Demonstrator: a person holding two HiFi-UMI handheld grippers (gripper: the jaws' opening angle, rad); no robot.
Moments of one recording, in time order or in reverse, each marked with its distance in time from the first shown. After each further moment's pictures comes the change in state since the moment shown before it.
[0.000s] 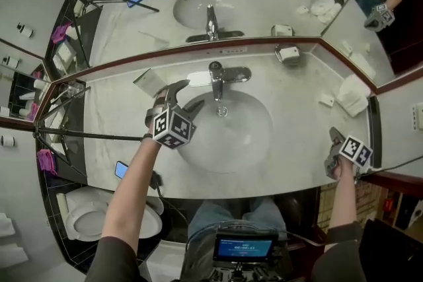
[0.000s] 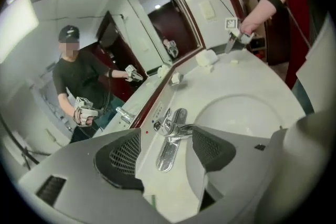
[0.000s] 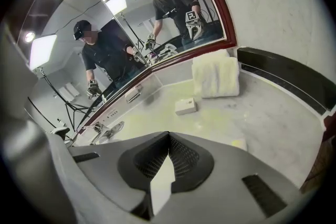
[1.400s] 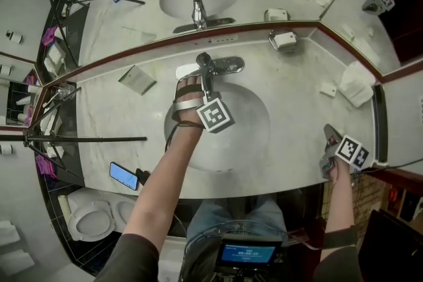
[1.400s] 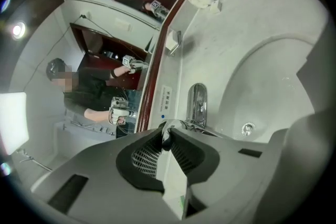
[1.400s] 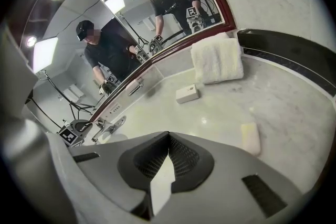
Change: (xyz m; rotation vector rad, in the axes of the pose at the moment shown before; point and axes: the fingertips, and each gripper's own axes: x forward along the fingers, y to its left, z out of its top) left arm 0.109 -0.008 0.025 0.318 0.369 0.385; right arm 0.020 -0.005 -0.036 0.051 0.030 0.054
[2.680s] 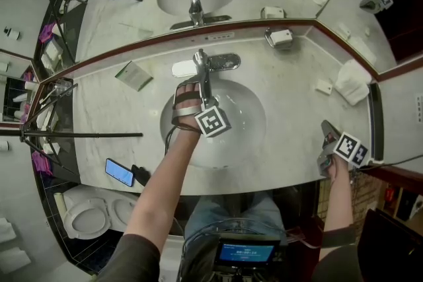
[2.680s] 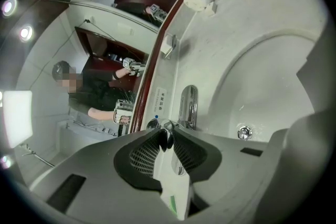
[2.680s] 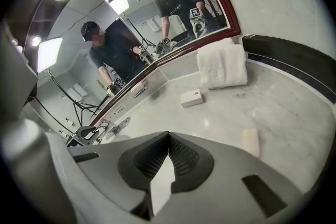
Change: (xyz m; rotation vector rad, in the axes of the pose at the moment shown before) left arm -0.012 -0.030 -0.005 -0.022 -0.030 0.035; right arm -0.009 0.015 0.010 -0.031 -0.011 0.030
